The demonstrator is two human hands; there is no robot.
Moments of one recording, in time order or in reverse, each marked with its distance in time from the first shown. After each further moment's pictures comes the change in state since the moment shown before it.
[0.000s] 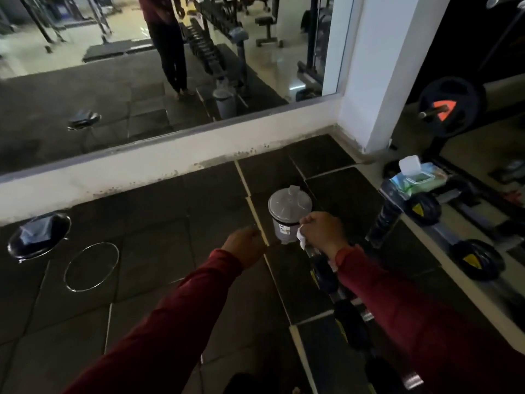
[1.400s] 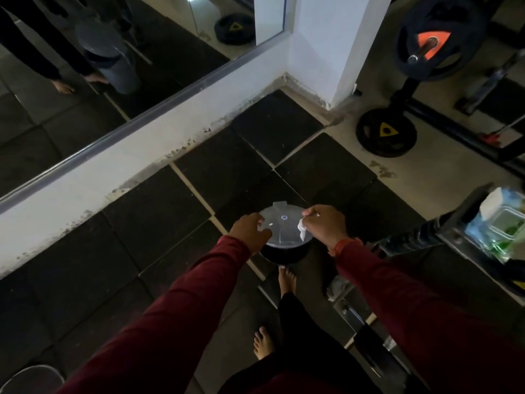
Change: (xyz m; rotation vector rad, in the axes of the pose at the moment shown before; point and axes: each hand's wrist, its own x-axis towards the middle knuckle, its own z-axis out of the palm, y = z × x) left_hand 0.635 0.018 -0.086 0.191 -0.415 0.096; right_hand 0.536 -0.083 0.033 0.089 0.174 0.479
